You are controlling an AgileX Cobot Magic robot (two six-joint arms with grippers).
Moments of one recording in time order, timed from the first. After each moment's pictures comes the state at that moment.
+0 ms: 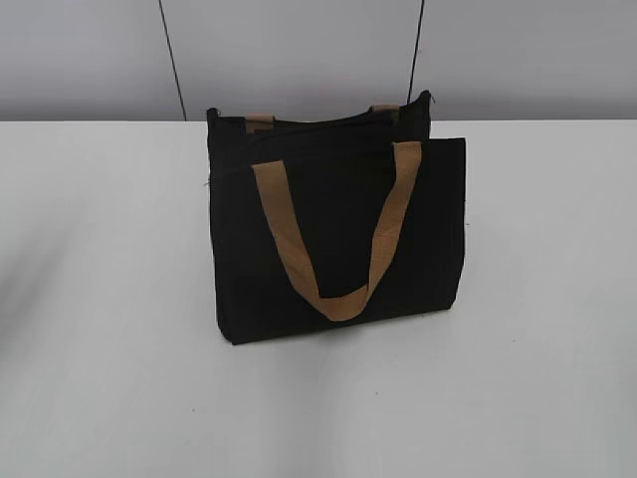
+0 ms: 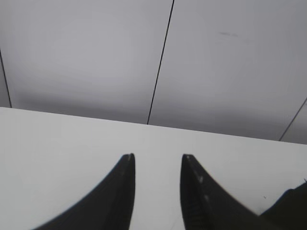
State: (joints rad) left arm -0.08 0.92 -0.57 -0.05 -0.02 -0.03; right arm -0.03 -0.01 -0.48 0.02 1.10 -0.07
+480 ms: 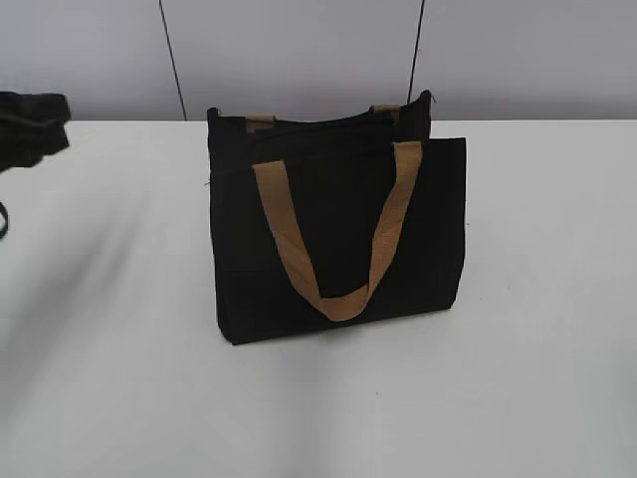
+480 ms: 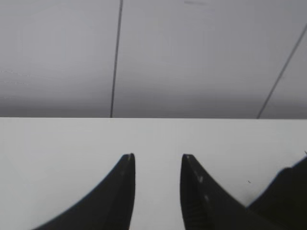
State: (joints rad) left arm -0.20 1.31 -0.51 0.00 -0.50 -0.03; right arm -0.03 -0.01 -0.48 0.02 1.10 -0.07
